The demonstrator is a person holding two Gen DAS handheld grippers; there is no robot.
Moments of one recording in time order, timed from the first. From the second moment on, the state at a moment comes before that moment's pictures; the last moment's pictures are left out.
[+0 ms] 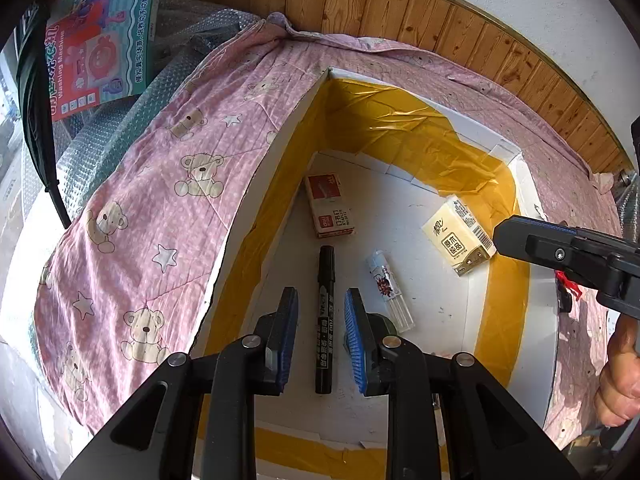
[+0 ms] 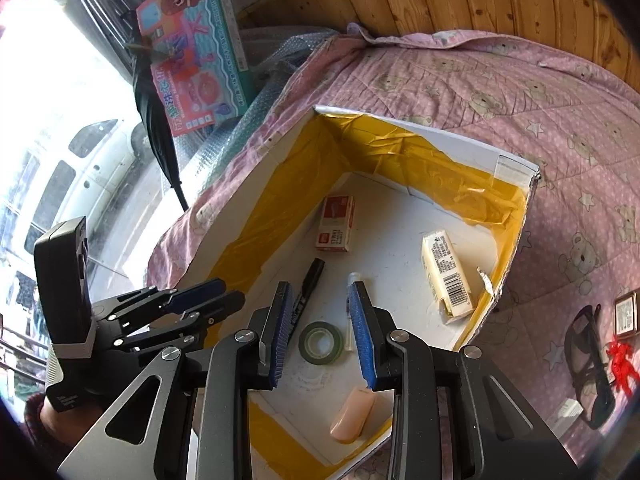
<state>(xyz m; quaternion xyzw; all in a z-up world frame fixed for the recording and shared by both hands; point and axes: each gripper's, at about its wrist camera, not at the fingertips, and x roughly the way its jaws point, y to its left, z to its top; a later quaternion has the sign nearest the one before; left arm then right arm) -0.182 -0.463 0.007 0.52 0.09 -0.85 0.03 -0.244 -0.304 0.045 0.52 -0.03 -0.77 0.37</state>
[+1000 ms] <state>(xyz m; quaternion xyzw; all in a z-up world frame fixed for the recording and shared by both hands) -0.112 -0.416 0.079 0.46 0.05 -0.88 0.04 -0.152 -0.256 0.074 0.48 -0.08 -0.77 0.41</state>
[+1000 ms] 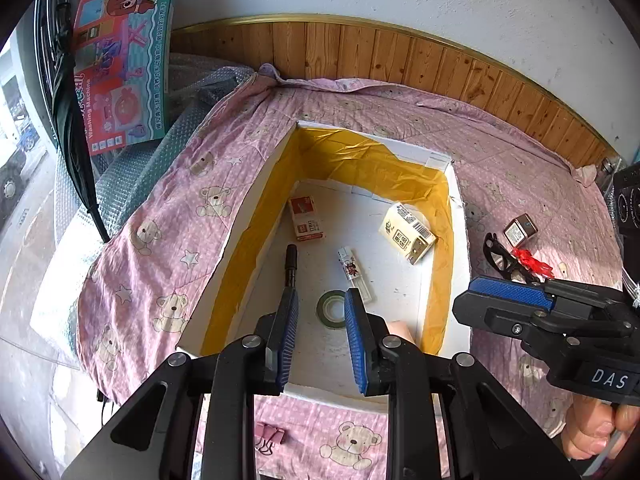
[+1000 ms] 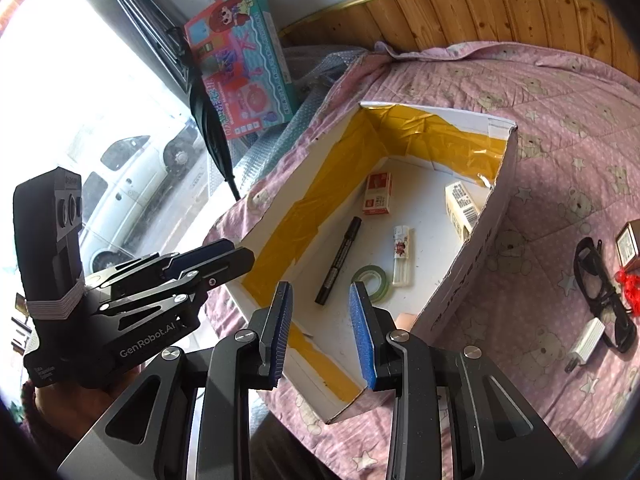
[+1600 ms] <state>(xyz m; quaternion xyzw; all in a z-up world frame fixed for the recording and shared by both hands) -0.079 -0.392 0.098 0.45 0.06 -0.89 0.03 -0.108 -0.224 0.076 0.47 -0.10 -0.77 0.42</state>
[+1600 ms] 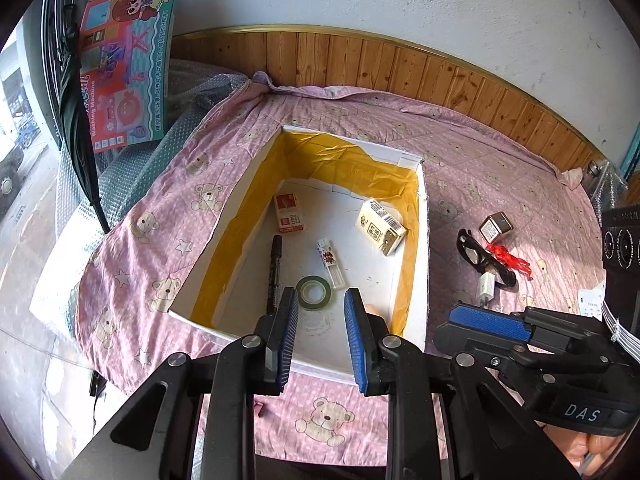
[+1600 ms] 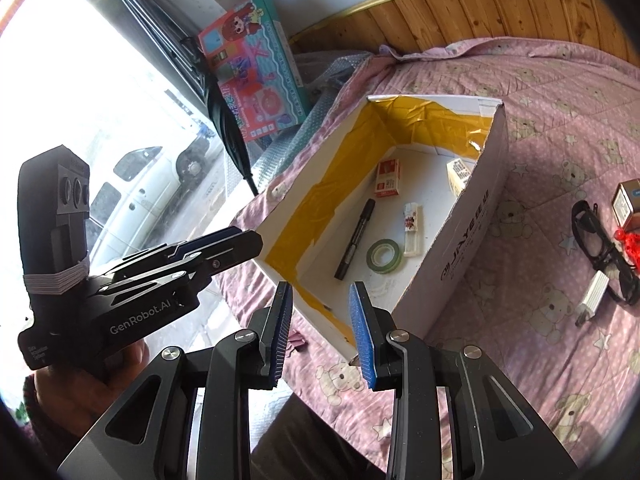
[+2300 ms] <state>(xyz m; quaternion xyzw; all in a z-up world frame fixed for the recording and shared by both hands) -0.062 -0.324 0.071 0.47 0.08 -0.88 -0.04 -0.079 -0.150 0.048 0.47 -0.16 -0.77 0.39</state>
